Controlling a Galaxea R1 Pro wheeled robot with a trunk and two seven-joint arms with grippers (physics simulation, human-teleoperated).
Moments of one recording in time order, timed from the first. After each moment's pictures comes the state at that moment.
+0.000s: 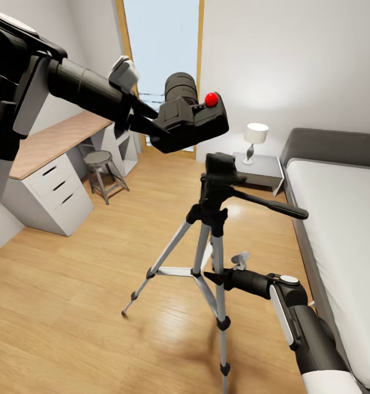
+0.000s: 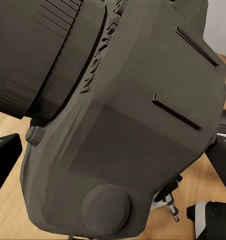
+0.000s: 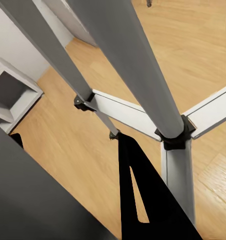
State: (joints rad) left arm -1.76 0.31 -0.60 -1.25 0.29 1.02 -1.33; right arm -0.48 -0.01 -0.05 -1.34 0.03 0.64 0.85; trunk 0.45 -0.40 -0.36
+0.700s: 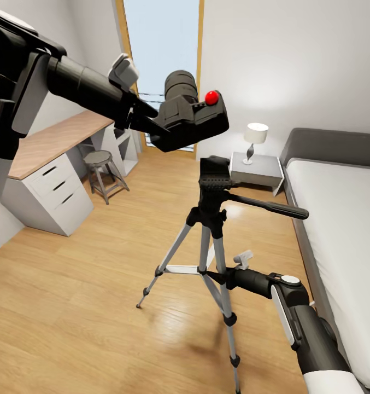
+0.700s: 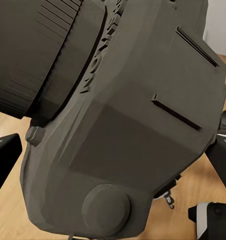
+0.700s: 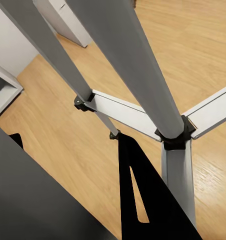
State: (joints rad) left arm -1.77 0.31 -0.61 -1.25 0.30 1.02 -1.33; right arm -0.48 -0.02 -0.05 -1.35 0.08 0.61 0.82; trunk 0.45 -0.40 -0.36
